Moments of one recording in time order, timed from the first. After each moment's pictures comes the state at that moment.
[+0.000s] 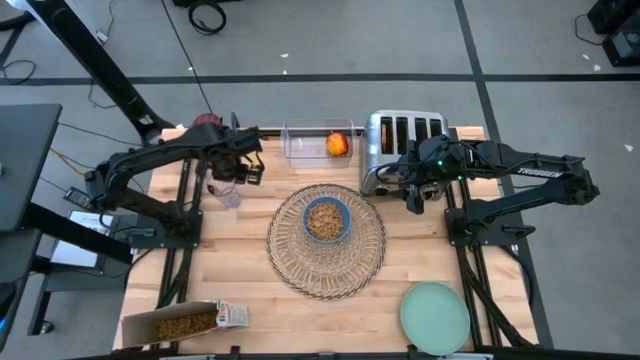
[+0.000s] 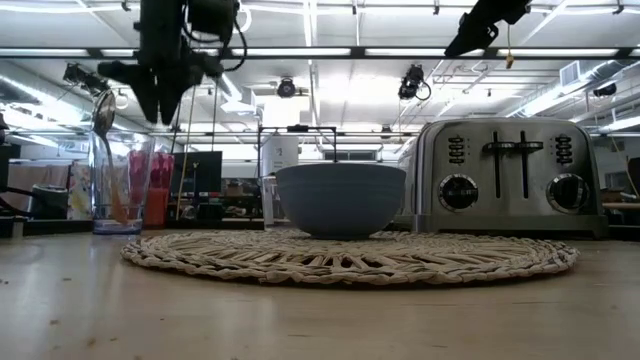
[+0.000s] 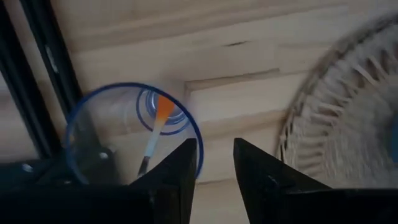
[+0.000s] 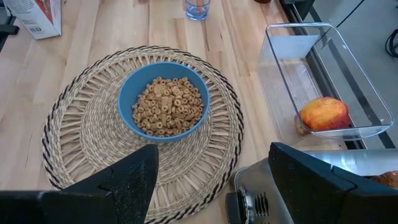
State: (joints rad) left arm 0.45 1.36 1.24 -1.35 -0.08 -0.91; right arm -0.11 0.97 1.08 -0.80 0.02 -0.05
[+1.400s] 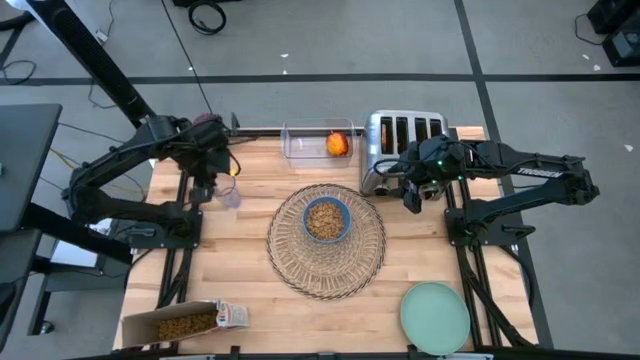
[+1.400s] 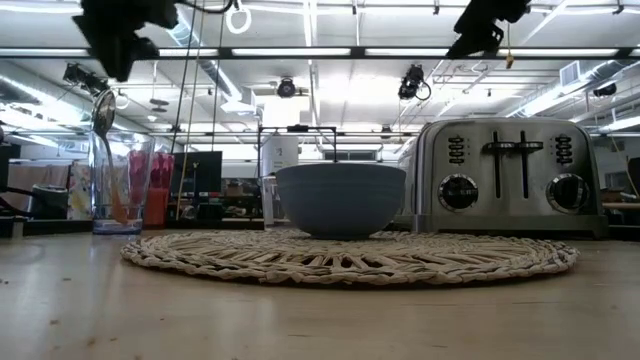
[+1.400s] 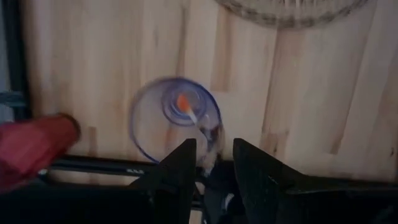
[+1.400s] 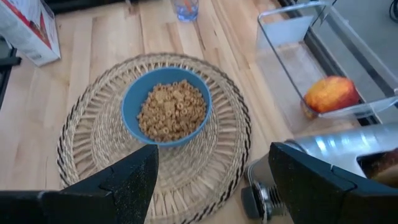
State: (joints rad) left arm 0.50 1.13 1.31 -1.57 0.03 0.43; right arm -0.11 0.97 1.08 -0.80 0.03 0.11
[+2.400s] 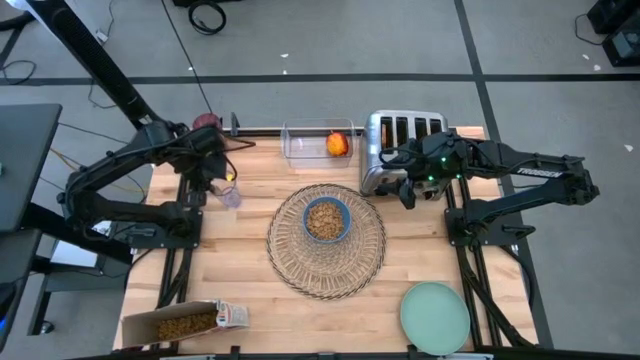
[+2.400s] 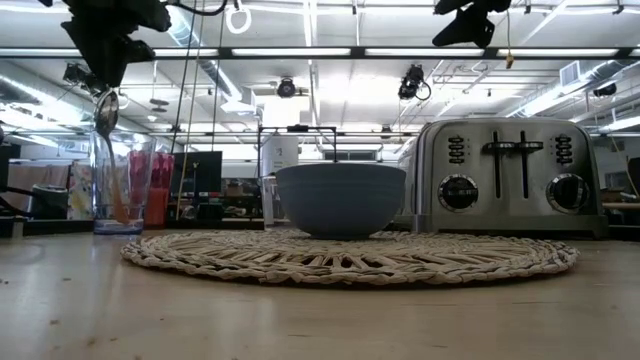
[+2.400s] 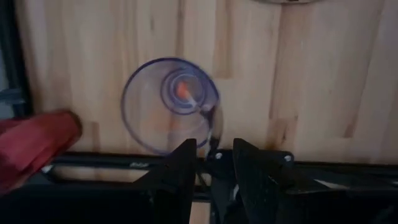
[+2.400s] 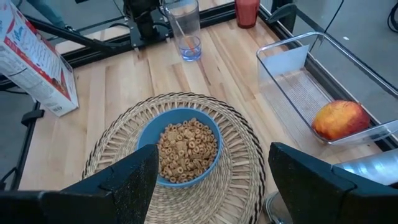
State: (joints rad) left arm 0.50 1.09 1.25 -1.56 0.00 0.48; right arm -0.11 0.98 1.08 -0.66 0.03 0.21
